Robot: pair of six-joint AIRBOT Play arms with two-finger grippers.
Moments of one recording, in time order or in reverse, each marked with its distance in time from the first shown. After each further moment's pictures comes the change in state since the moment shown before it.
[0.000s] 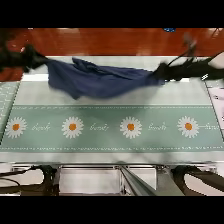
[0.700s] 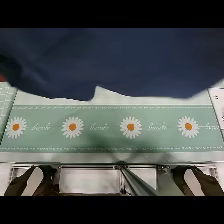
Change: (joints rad) left arm 0.220 0.661 0.281 0.129 -0.019 -0.003; right arm -0.401 0.509 0.499 -0.179 0.200 0.040
